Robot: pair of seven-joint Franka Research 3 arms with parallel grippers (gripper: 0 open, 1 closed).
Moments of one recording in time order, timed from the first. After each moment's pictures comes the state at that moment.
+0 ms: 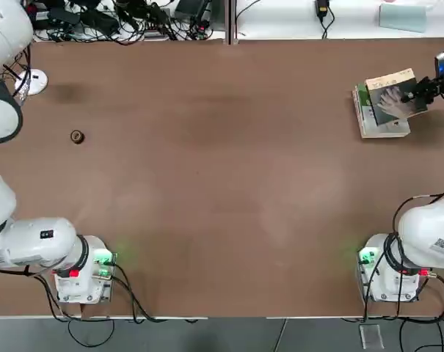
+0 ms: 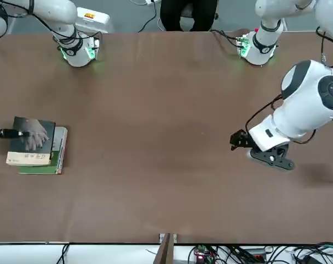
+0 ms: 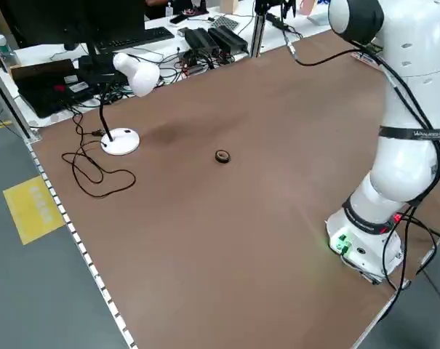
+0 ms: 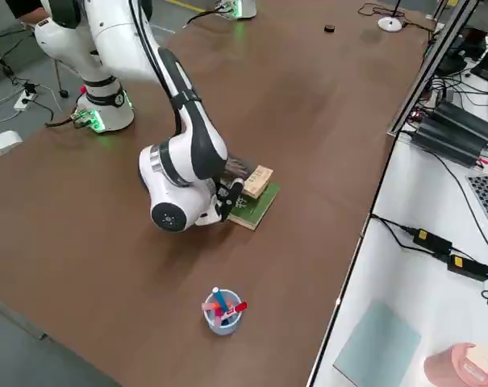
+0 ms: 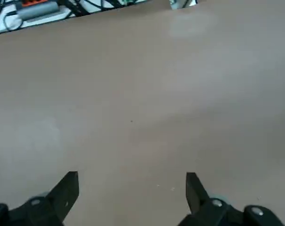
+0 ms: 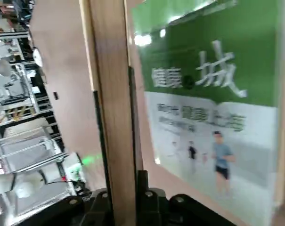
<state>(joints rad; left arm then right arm) 0.13 0.47 -0.59 -1.34 0.12 1.91 -0.13 -0.36 0.71 -0.24 -1.53 0.77 1.42 -0.78</state>
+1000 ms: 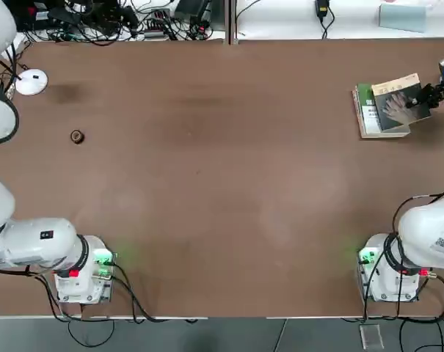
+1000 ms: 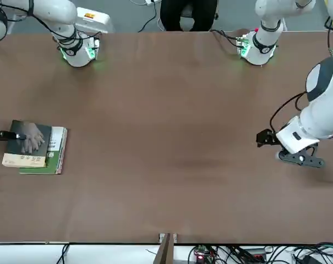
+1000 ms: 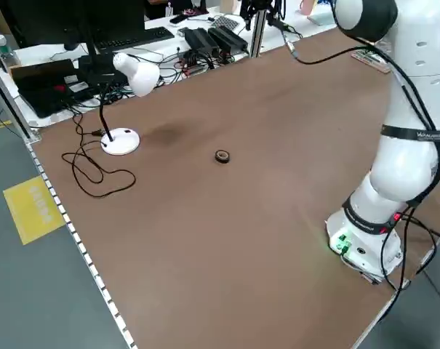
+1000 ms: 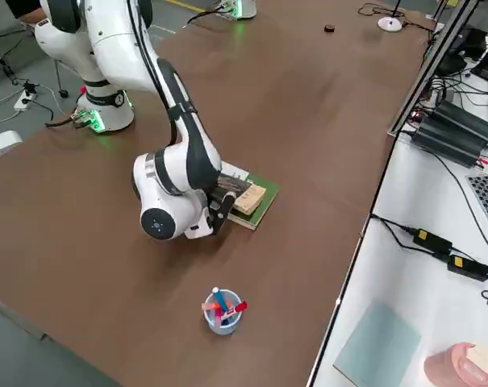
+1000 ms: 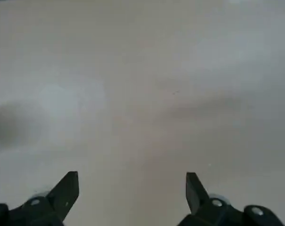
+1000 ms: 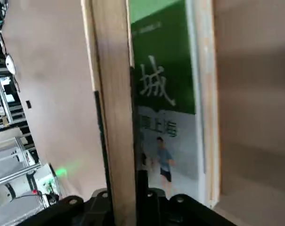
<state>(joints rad) 0.08 0.40 -0.40 -1.36 0.11 1.75 -0.11 -0.37 0.74 -0.26 -1.54 0.76 1.51 -0.82</state>
